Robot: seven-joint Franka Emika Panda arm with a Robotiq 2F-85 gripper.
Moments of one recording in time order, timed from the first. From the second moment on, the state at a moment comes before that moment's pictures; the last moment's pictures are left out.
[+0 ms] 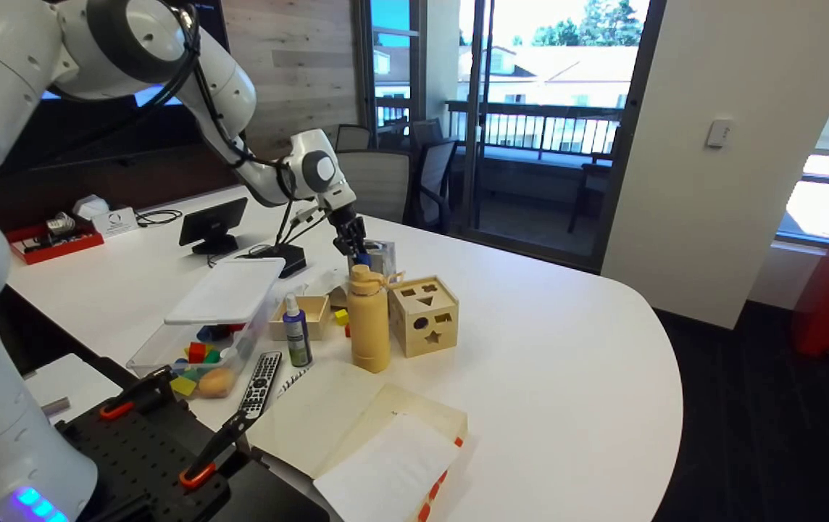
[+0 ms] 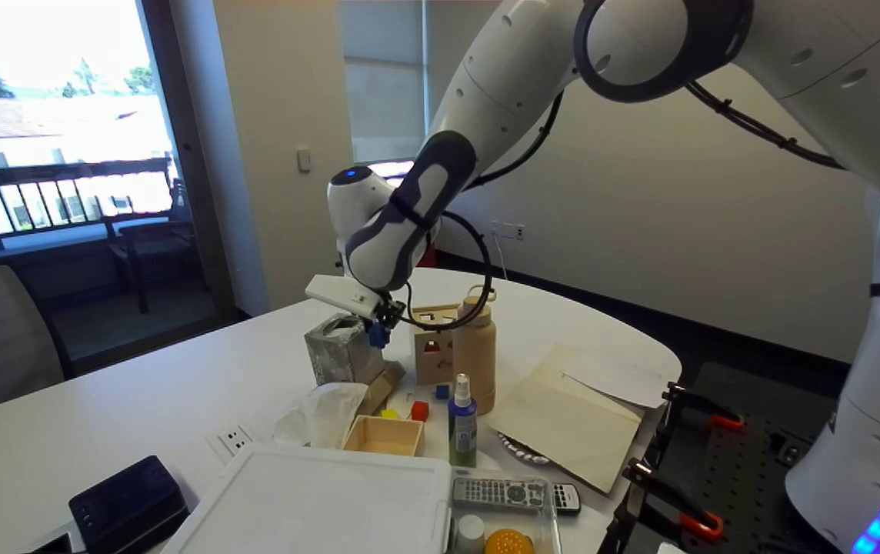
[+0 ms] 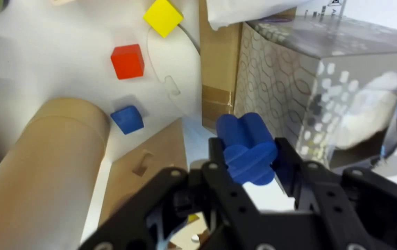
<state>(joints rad) 0.35 0.82 -0.26 -1.62 -0.15 2.58 1.64</state>
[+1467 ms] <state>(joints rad) 0.02 0.85 -0.15 -1.32 -0.16 2.28 0.76</state>
